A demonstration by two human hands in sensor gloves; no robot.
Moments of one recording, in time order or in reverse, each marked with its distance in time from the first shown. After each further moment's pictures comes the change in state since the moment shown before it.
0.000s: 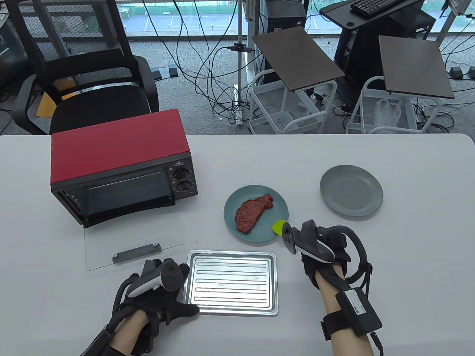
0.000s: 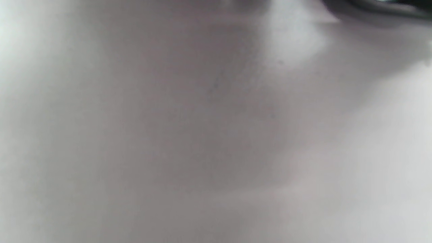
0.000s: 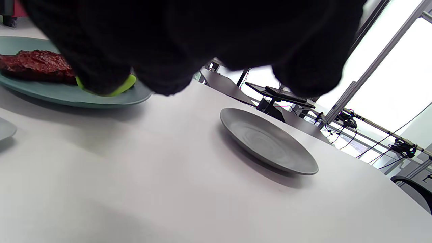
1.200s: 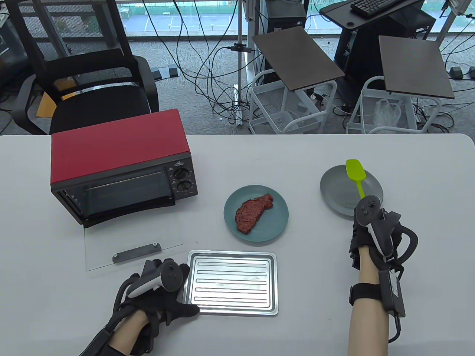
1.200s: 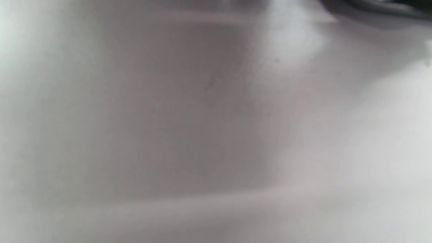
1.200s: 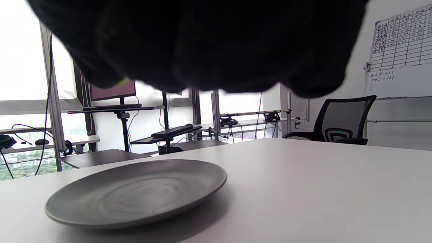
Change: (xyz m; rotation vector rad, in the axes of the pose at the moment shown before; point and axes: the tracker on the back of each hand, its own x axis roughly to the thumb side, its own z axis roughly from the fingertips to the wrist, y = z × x) left_hand 0.000 -0.001 -0.001 0.001 -0.010 0.004; right_hand -0.129 0.067 -0.047 -0.264 0.624 -0.464
